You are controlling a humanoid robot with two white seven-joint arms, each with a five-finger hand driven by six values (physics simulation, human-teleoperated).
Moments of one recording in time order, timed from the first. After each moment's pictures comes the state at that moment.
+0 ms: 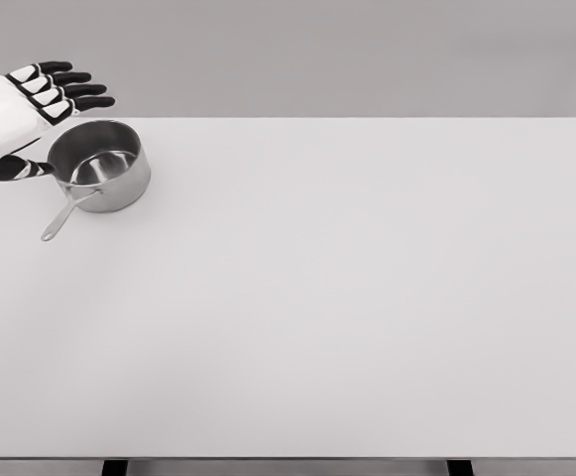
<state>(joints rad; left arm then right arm) -0.36 0.96 -0.18 -1.68 -0.47 -0.61 -0.20 0.08 0.00 -0.11 0.06 -0.01 -0.22 -0.06</state>
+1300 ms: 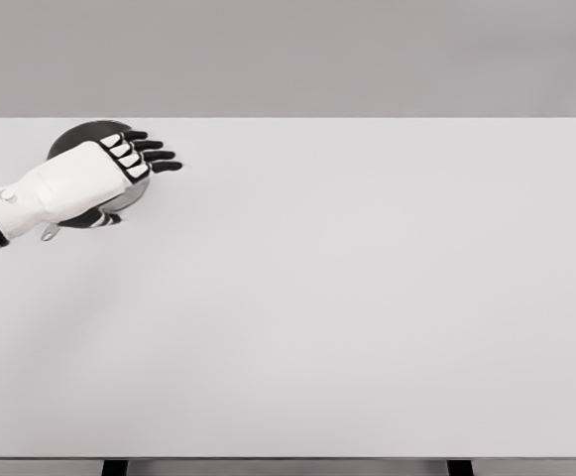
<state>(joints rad) -0.36 0.79 -0.33 -1.60 -0.63 -0.61 -0.19 0.08 0.00 -0.11 0.07 -0.01 -0.22 -0.06</state>
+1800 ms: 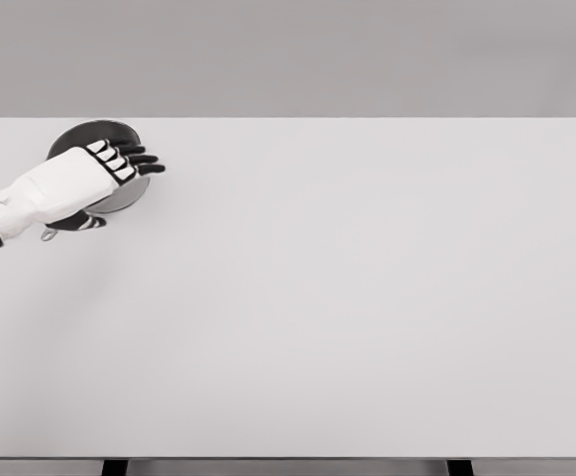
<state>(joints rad) -0.36 0.77 -0.31 -1.50 -0.68 -0.61 -0.19 0.08 0.00 -0.11 0.07 -0.01 -0.22 -0.06</state>
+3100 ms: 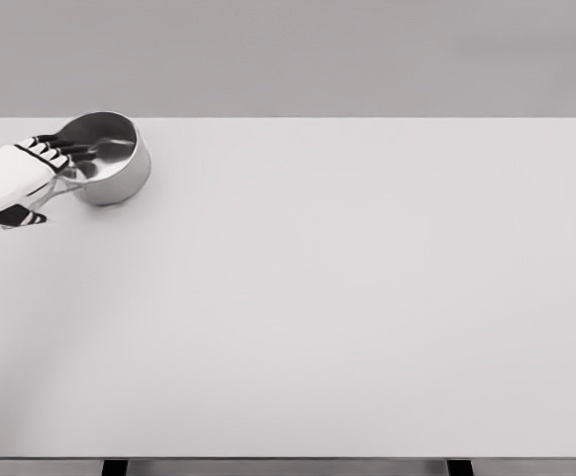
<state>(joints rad) -0.36 0.78 -0.21 -1.29 -0.71 -0.61 -0.19 0.08 0.00 -0.11 0.07 -0.01 -0.22 -0.06</state>
